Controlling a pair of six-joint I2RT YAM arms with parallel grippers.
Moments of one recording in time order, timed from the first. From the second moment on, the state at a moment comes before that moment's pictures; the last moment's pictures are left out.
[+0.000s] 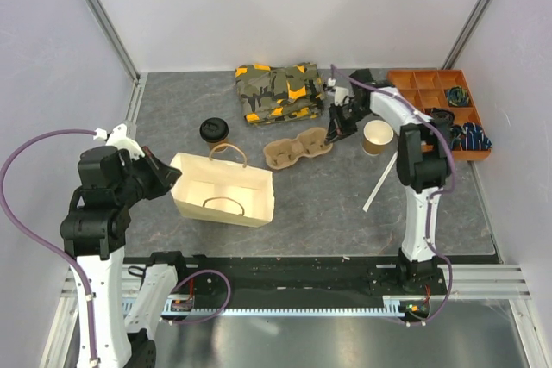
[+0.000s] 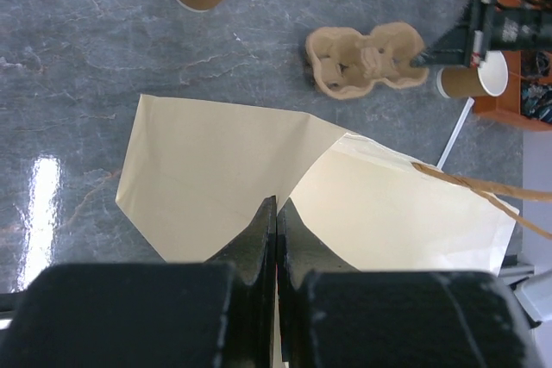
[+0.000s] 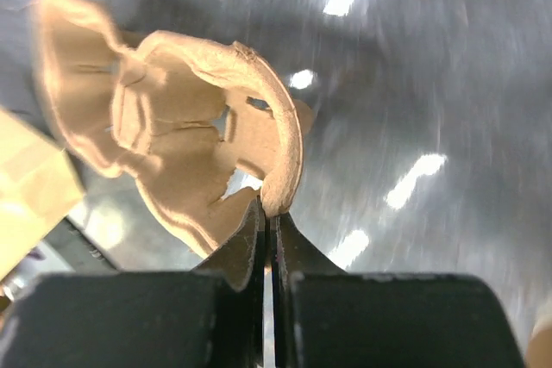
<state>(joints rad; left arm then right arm) 0.06 0.70 1.23 -1.10 0.28 -0.42 0.21 2.21 1.82 -0.88 -0.58 -0.06</state>
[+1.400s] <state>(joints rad) 0.05 0.83 1.04 -0.95 0.40 -0.84 0.22 1.07 1.71 -0.96 -0.75 0.24</state>
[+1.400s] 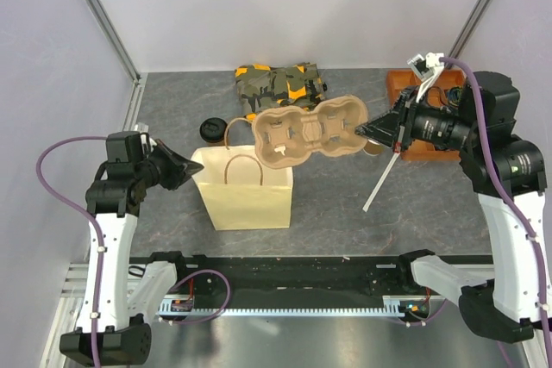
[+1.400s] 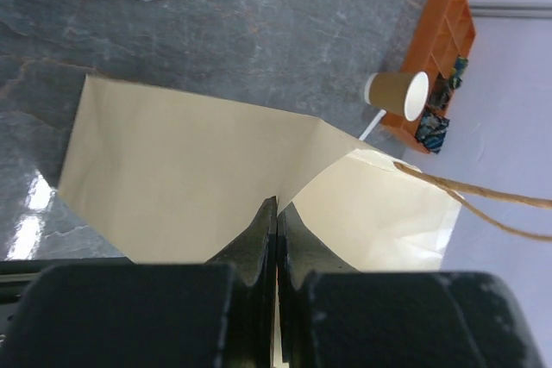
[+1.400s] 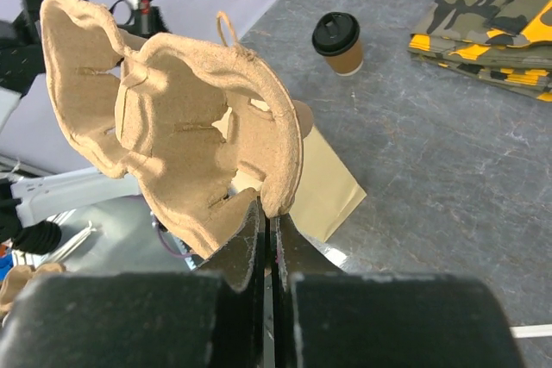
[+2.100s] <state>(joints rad) -0.02 0.68 0.90 -0.75 0.22 -0.92 0.47 1.14 1.53 -0.82 -0.43 0.22</state>
